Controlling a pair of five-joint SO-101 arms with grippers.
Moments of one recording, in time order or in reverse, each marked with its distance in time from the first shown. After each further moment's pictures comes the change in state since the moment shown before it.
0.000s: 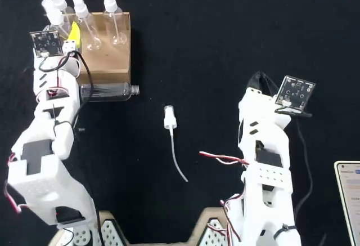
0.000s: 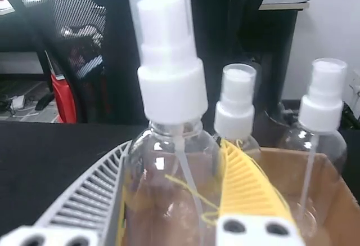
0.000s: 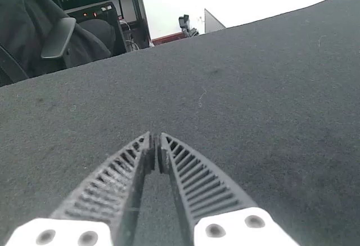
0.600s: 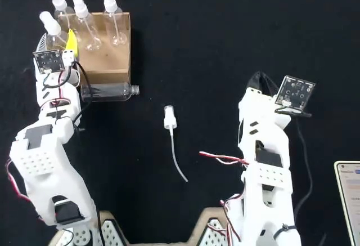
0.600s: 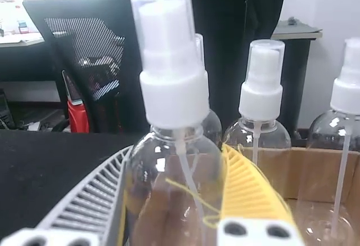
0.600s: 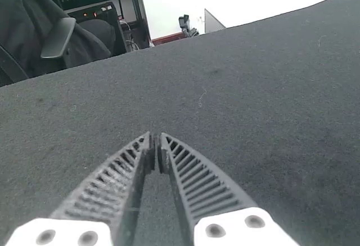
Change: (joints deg) left arm -1.8 14.1 -1.1 -18.2 0.0; right arm 0.0 0.0 0.0 0.0 0.0
